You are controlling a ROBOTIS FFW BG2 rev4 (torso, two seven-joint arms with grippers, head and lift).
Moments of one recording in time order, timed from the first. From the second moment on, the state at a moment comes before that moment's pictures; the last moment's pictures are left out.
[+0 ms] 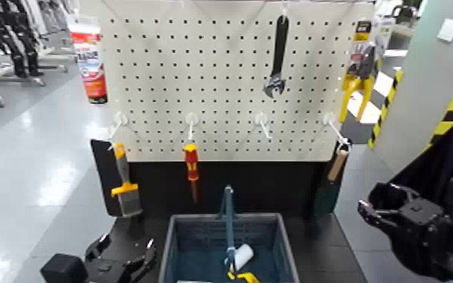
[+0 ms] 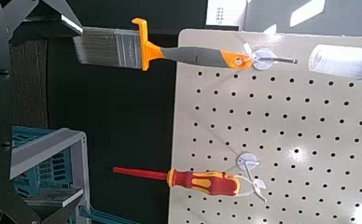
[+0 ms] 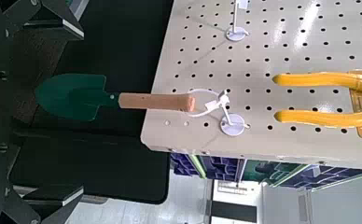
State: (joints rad) left arm 0.25 0.11 0.00 -1.65 0.21 -0.16 -0.21; right arm -0.02 -0.27 -0.28 -1.67 -0.12 0.27 0.75
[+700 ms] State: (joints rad) left arm 0.25 0.11 0.00 -1.65 0.21 -0.16 -0.21; right arm -0.21 -0.35 -0.14 -1.44 -0.18 0.21 0.79
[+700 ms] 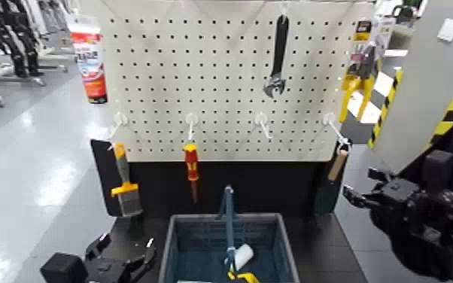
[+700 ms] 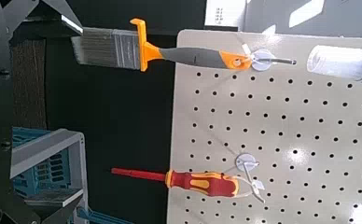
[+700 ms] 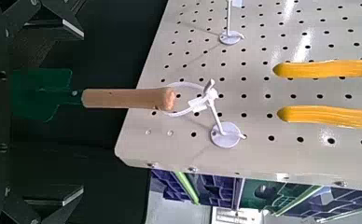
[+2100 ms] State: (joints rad) left arm 0.23 0.11 -0.01 -1.62 0.21 -0.18 -0.23; right arm -0.41 -0.33 0.03 -1.12 -0.24 0.05 0.80
